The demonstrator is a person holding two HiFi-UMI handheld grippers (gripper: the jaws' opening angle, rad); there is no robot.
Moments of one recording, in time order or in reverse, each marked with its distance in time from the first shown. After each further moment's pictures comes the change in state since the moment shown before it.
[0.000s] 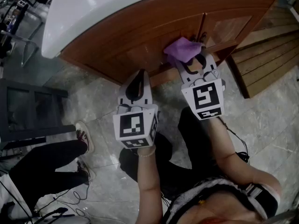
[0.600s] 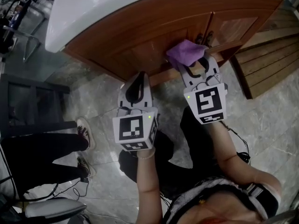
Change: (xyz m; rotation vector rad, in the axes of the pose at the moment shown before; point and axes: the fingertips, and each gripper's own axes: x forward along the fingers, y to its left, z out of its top) left arm -0.016 0.013 -0.007 -0.005 0.018 0.019; right arm -0.004 0.018 0.003 0.007 0.001 0.026
